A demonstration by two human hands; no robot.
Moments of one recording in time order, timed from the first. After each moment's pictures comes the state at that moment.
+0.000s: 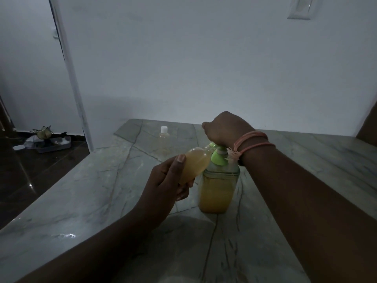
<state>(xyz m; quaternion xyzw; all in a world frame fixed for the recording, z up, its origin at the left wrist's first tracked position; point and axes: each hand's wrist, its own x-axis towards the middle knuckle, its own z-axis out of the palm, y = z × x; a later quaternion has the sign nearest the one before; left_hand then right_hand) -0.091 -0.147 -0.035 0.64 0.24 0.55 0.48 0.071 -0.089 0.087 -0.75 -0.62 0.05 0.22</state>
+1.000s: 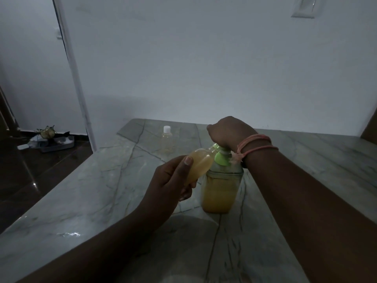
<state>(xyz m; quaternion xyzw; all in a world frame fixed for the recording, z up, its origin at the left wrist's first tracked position) -0.091 -0.144 -0.039 0.66 0.22 0.55 0.46 0.065 -0.095 0.087 -0.73 -0.66 0.05 0.15</state>
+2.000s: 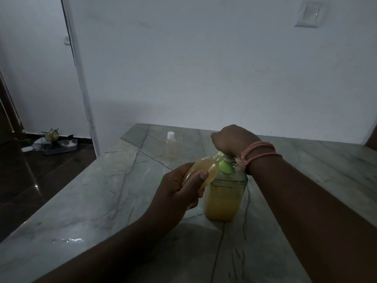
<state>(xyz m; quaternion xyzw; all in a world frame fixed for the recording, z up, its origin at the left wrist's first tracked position) -0.090 -0.145 -0.037 0.70 0.24 0.53 0.42 0.068 -0.089 0.087 -0.75 -0.66 0.04 0.11</state>
